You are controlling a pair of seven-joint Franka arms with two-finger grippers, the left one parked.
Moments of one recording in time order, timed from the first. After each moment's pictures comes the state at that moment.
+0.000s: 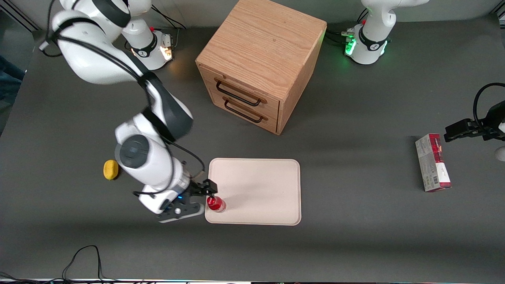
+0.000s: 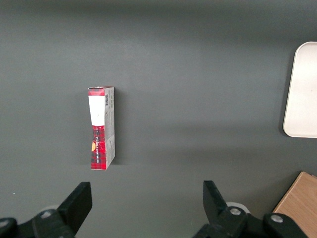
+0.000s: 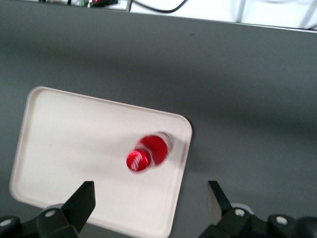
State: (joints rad) arm 0.09 0.75 0.48 -1.07 -0.26 1.94 0.38
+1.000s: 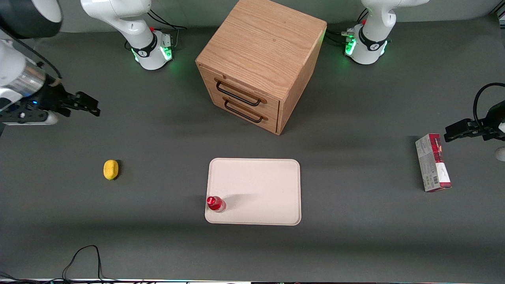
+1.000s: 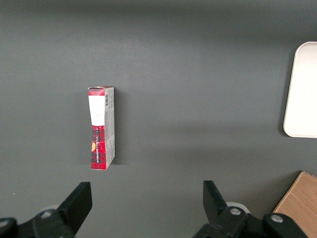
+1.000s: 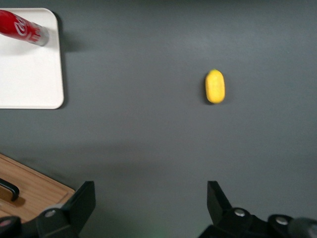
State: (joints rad) arm 0.07 -0.14 -0.05 -1.86 0.02 1.68 0.06
